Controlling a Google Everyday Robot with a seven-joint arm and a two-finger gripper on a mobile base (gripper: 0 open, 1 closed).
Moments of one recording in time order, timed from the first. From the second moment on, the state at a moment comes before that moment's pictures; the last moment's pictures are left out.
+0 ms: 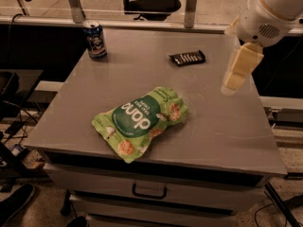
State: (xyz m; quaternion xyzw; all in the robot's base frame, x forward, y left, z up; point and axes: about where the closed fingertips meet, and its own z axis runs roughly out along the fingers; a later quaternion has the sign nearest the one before) arm 0.537 -0.181 0.962 -0.62 0.76 0.00 0.20
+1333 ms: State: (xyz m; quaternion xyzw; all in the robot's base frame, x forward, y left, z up) arm 0.715 -0.176 0.879 -0.60 0.77 0.07 0.22
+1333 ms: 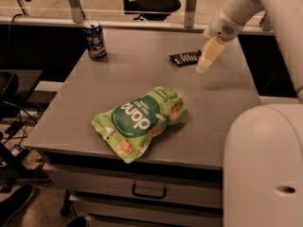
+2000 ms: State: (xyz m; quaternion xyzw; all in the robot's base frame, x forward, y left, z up) arm 0.747 -0.177 0.860 -0.56 0.79 0.09 0.23
